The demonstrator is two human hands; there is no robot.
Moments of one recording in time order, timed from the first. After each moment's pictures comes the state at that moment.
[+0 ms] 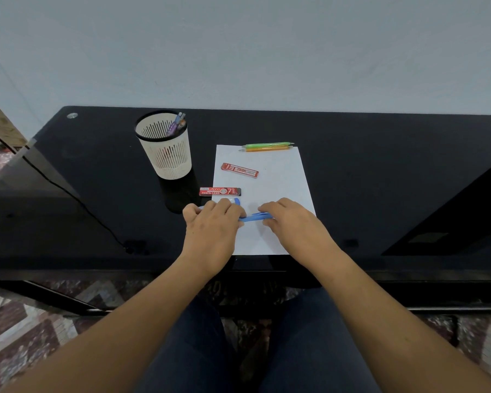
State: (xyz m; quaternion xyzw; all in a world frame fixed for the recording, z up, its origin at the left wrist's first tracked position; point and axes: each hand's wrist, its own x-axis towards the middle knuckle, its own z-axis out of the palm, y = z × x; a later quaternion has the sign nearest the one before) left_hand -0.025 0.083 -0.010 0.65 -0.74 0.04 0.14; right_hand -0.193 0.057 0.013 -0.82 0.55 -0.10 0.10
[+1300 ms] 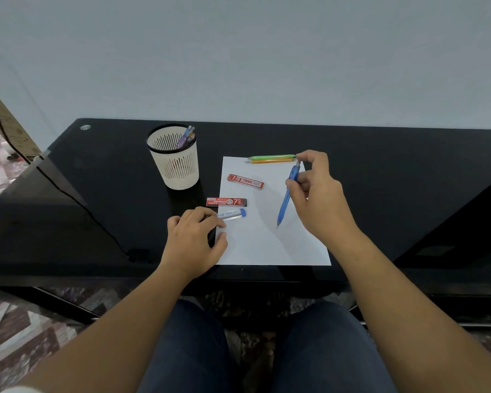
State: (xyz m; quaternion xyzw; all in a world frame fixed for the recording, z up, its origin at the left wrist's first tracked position) left_hand 0.030 0.075 -0.041 0.64 -0.73 0.01 0.24; right_hand -0.200 0.039 0.061 -0.71 0.56 -0.37 0.21
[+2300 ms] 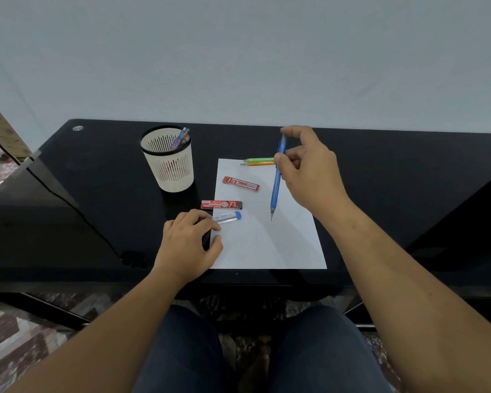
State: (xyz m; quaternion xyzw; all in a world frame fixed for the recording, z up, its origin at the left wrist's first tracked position) left_hand 0.031 0.072 -0.045 0.62 -0.73 -0.01 0.28; right_hand -0.187 0.015 0.094 -0.70 0.54 -0.41 0.23
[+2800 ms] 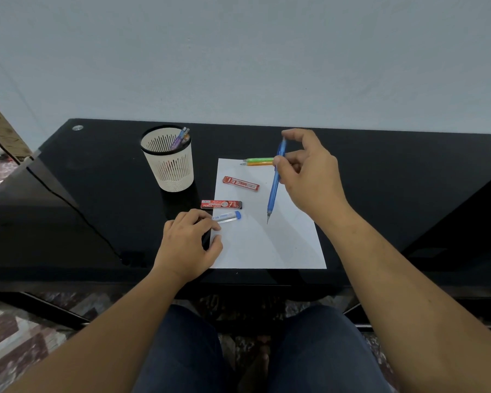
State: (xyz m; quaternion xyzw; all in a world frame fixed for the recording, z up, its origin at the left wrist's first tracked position) left_hand 0.031 0.072 -0.044 0.62 -0.73 -0.02 0.27; right_hand -0.187 0.023 0.092 -0.69 0.54 -0.42 0.24
